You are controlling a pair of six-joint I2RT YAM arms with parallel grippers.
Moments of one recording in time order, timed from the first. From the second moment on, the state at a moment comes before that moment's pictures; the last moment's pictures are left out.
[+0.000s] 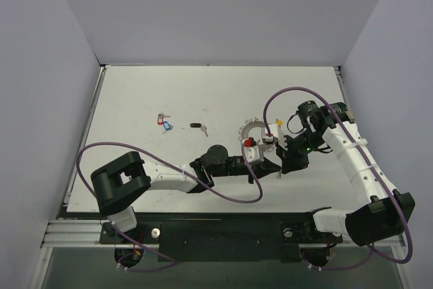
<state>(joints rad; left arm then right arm) -1.15 1.70 0.83 0.99 0.38 -0.09 0.26 1.27 1.24 -1.54 -0.61 -1.17</state>
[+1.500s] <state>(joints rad) -1.13 1.64 0.67 1.28 0.23 -0.33 0.07 1.22 1.18 -1.54 -1.00 -1.65</state>
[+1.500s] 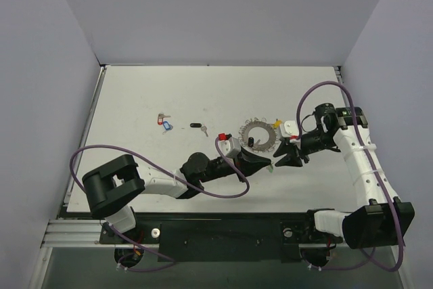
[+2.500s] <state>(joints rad) -1.13 1.59 0.64 1.26 0.19 -0.30 0.16 1.26 1.23 -1.54 -0.94 -1.58</state>
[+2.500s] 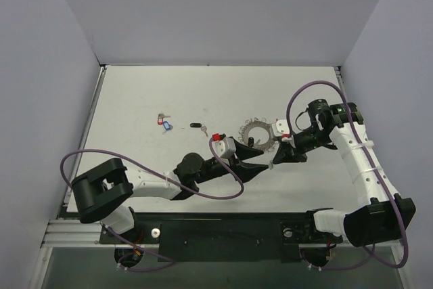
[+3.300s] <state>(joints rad) -1.11 1.61 0.74 0.93 0.28 -0.19 0.27 1.29 1.28 -1.54 -0.64 -1.20</state>
